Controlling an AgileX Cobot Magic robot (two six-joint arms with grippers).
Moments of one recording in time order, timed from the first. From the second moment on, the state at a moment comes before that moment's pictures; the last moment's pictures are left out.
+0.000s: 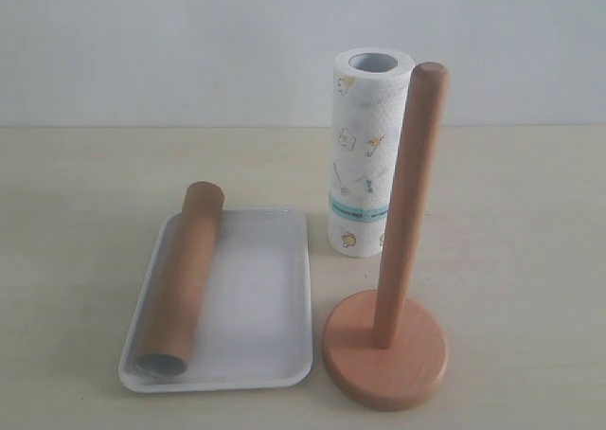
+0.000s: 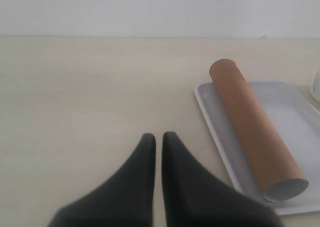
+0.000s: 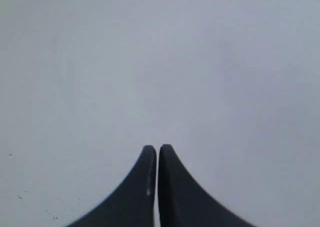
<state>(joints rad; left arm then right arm) -0.10 0.00 0.00 0.02 0.35 -0.09 0.08 0.03 -0.15 0.03 -0.34 0.39</state>
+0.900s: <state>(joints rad) -0.10 0.00 0.00 0.02 0.35 -0.09 0.08 1.06 -0.96 0.61 0.65 -0.63</state>
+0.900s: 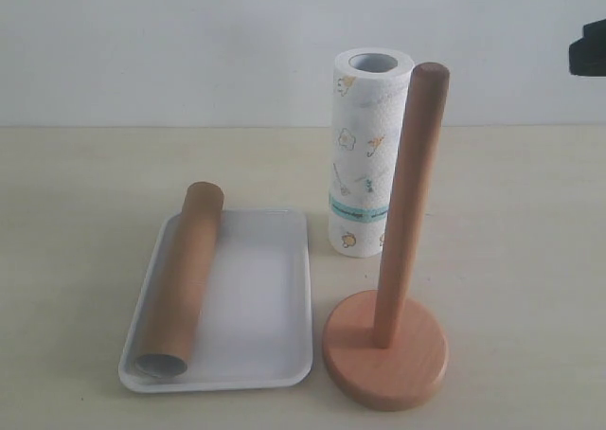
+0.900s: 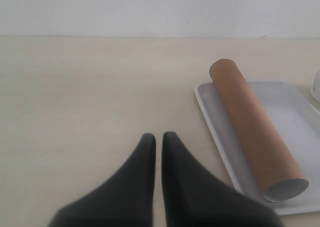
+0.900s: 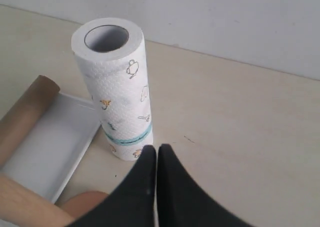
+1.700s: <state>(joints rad) -0.10 0.00 0.00 0.02 0.35 -0.09 -0.27 1.37 -1.00 1.13 1.00 -1.27</state>
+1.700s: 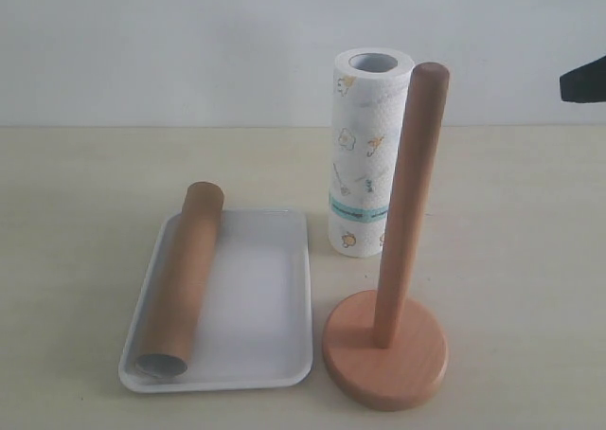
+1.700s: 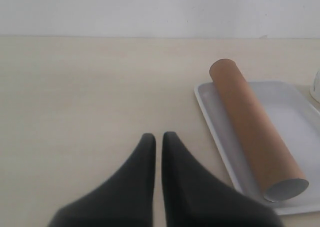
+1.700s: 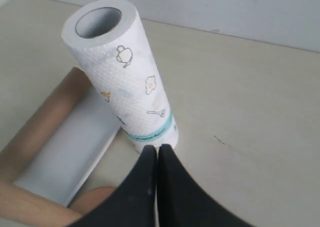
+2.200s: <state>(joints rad) -0.10 0.00 0.00 0.02 0.35 -0.09 -0.35 1.66 -1.00 1.42 1.19 -1.66</state>
